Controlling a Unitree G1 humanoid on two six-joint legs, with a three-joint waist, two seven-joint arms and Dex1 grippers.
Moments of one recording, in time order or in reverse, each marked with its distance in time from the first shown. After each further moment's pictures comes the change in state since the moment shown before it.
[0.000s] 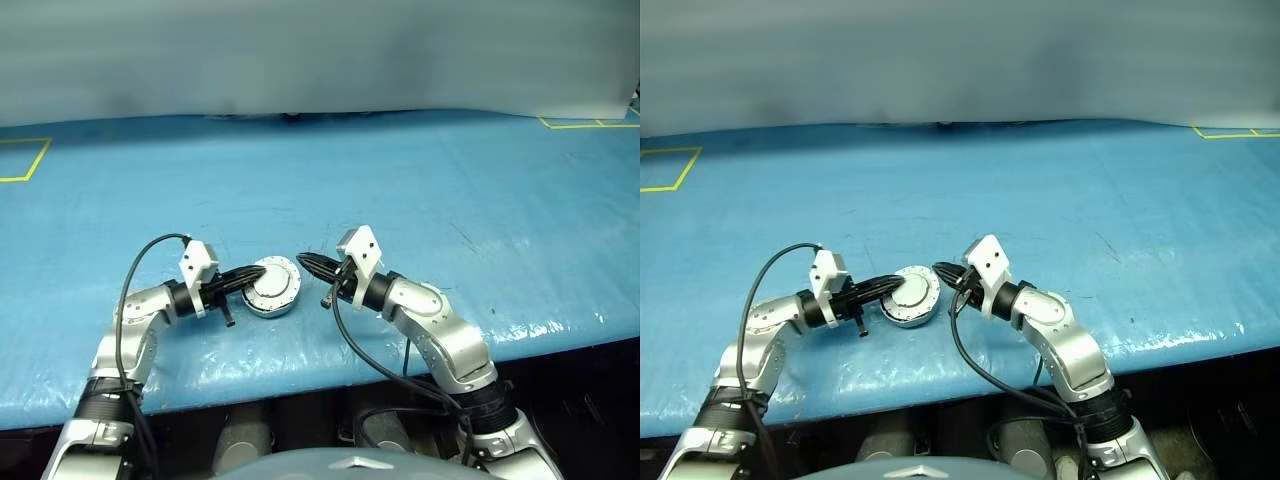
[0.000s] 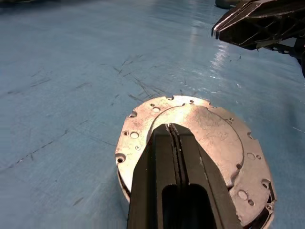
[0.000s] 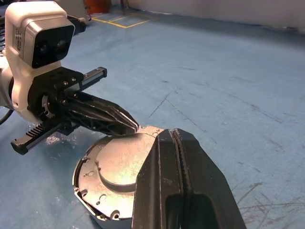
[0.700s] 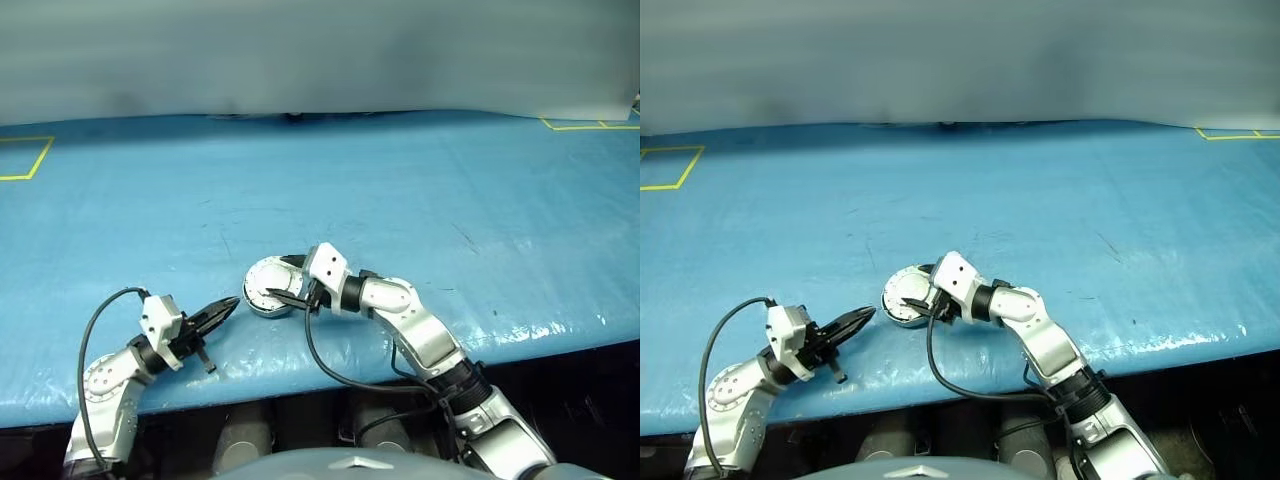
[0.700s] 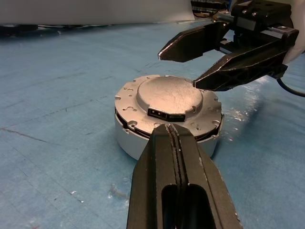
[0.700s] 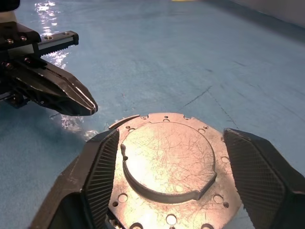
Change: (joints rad) left arm 0.330 -0.060 0.045 -0.124 0.007 -0.234 0.005; right arm -0.117 0.013 0.152 0.241 -0.191 -0.223 0.098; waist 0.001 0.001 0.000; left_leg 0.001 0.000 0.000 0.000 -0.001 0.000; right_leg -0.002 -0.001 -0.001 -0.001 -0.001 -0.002
